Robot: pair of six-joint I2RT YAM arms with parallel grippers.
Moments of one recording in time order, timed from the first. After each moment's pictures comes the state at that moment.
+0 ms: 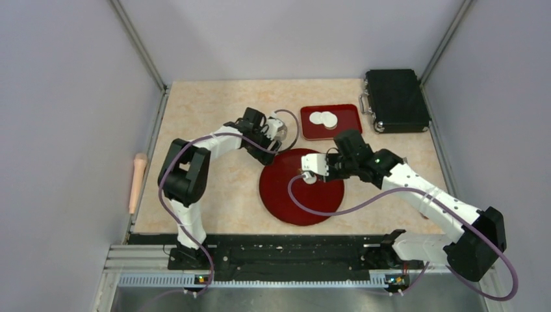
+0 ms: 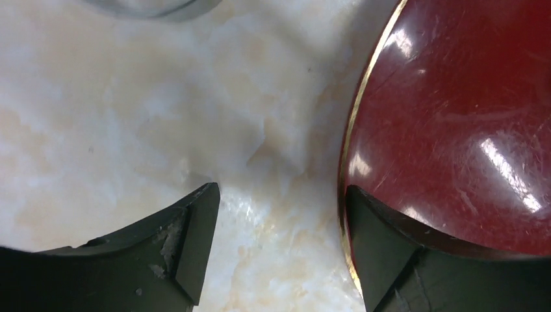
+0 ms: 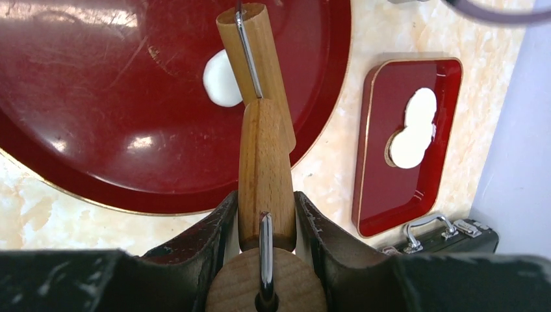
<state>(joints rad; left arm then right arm) -0.41 1.88 1.24 -0.40 0.28 0.28 0.66 1.18 0.99 -0.69 -0.15 -1.01</state>
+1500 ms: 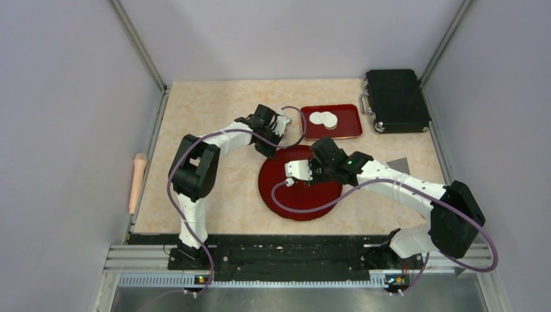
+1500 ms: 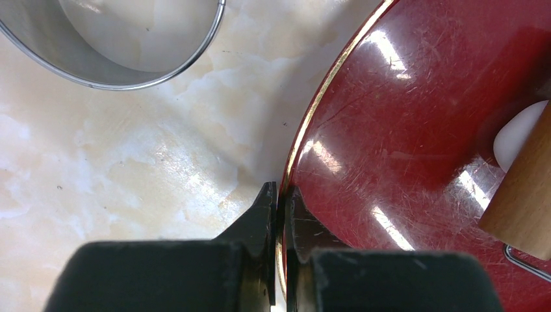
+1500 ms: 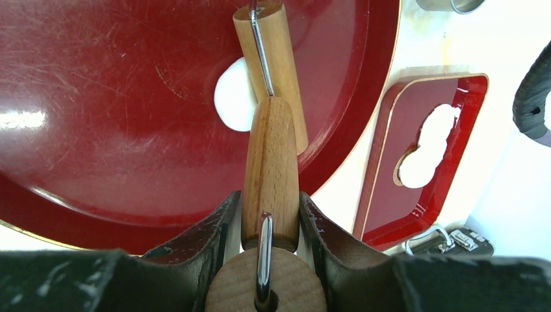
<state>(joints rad) -0.49 2.01 1.42 -0.49 0.22 0.13 0.80 1.38 0.95 -0.53 0.02 -0.99</state>
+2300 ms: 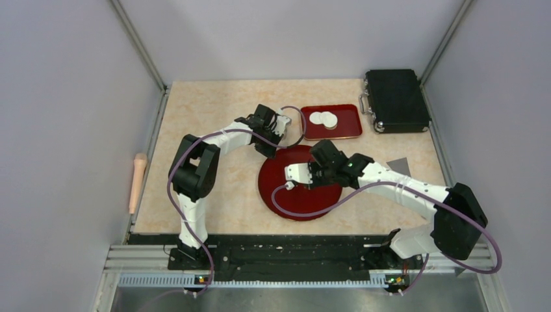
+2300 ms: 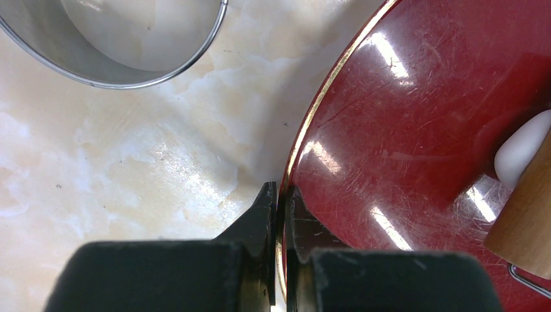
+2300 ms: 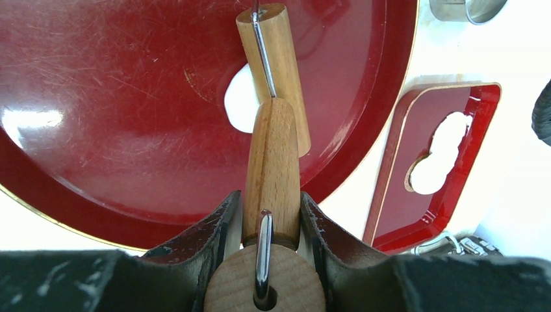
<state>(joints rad) -0.49 2.01 1.42 -0.49 0.22 0.12 0.83 1.36 0.94 -0.56 0.01 -0.96</state>
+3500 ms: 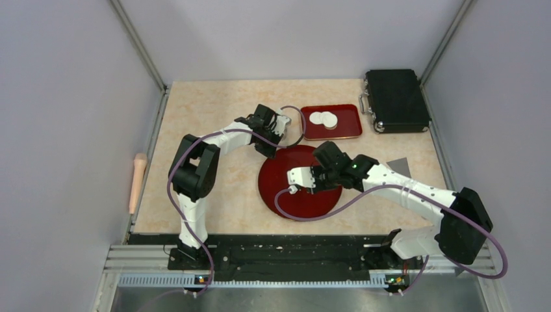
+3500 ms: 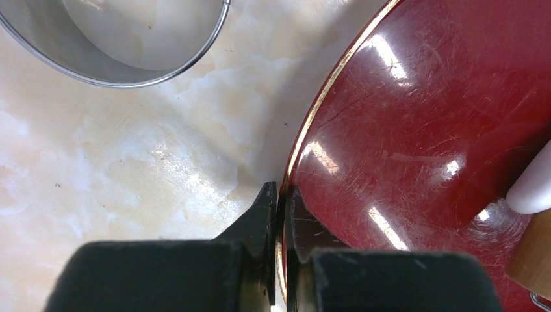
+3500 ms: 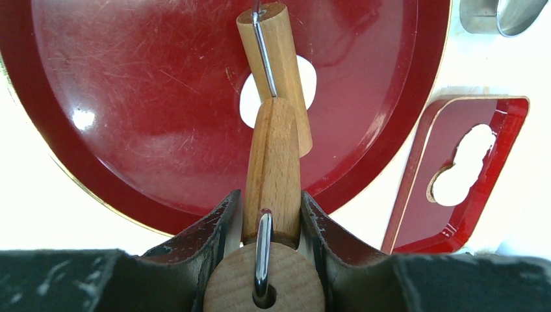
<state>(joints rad) -0.48 2.01 1.42 -0.49 0.22 0.12 0.83 1.32 0.93 -0.63 -0.07 -0.96</state>
